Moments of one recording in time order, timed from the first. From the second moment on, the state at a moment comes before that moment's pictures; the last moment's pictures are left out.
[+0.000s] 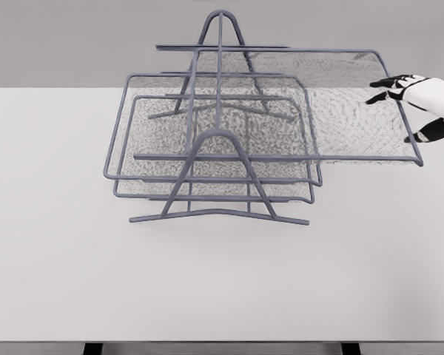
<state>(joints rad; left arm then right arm) 0.01 0.00 -0.07 0.00 0.71 0.16 0.23 -0.50 -0.79 0.17 -1.31 0.35 -0.54 0.60</state>
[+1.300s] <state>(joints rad) 0.01 0.00 -0.07 0.00 0.71 0.16 0.23 -0.81 -0.95 0.56 -1.68 0.18 -0.58 0.61</state>
